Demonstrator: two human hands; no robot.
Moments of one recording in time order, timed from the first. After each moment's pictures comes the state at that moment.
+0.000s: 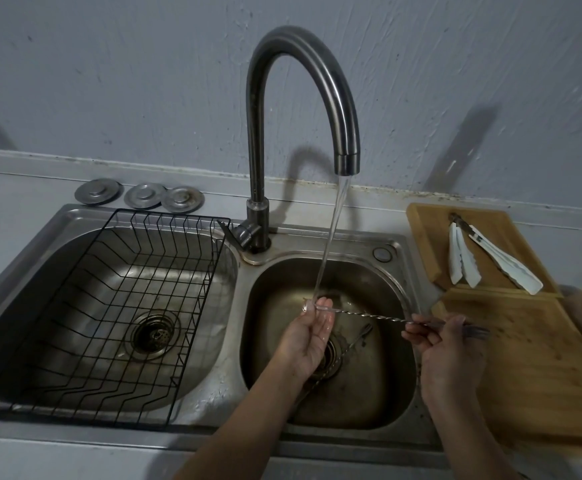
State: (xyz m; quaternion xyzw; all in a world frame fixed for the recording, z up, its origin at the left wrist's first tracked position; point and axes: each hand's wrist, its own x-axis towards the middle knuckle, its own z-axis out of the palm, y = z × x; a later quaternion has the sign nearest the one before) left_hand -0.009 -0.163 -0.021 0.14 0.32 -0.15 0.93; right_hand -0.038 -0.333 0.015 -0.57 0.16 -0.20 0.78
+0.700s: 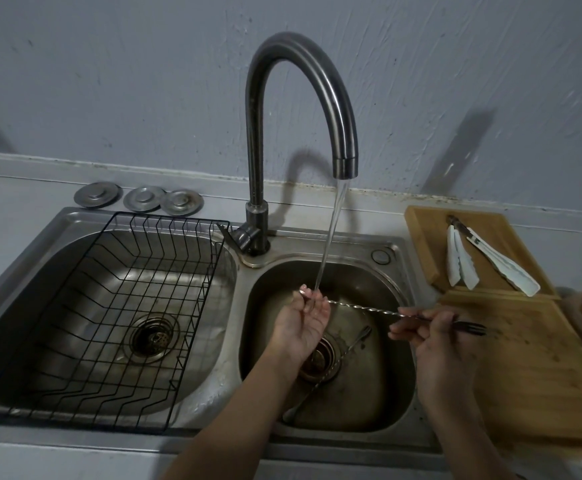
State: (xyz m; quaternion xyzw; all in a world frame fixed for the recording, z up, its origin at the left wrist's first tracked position) left_hand 0.006 -0.153 -0.011 0.10 0.30 -0.14 0.94; right_hand -0.043 -0.323 0.025 -0.60 -0.02 -0.19 0.78
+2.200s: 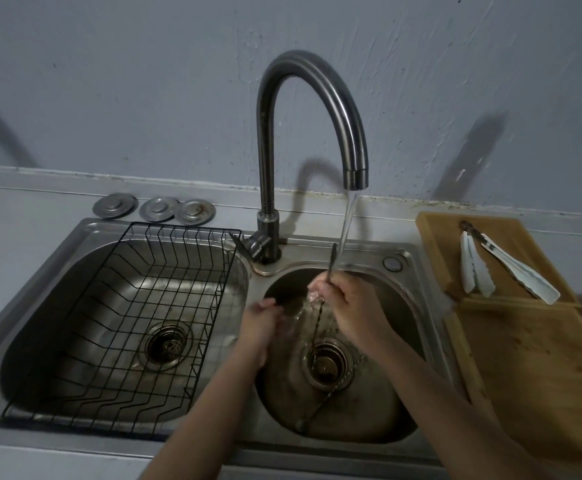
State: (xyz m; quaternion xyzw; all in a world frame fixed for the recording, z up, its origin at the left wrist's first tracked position) left_hand 0.008 -0.088 -0.021 0.56 0.34 -0.08 0.75; right_hand 0.014 -0.237 0.047 -0.87 -0.18 -0.03 0.46
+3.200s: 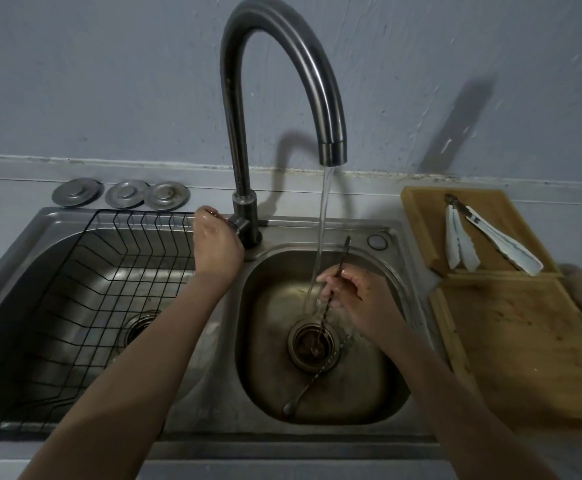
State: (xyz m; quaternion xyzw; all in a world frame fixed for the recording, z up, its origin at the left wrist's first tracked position) left_hand 0.088 -0.048 0.013 0.90 0.16 0.20 0.35; right_hand 0.011 -0.276 0.033 -0.84 -0.12 0.01 0.53
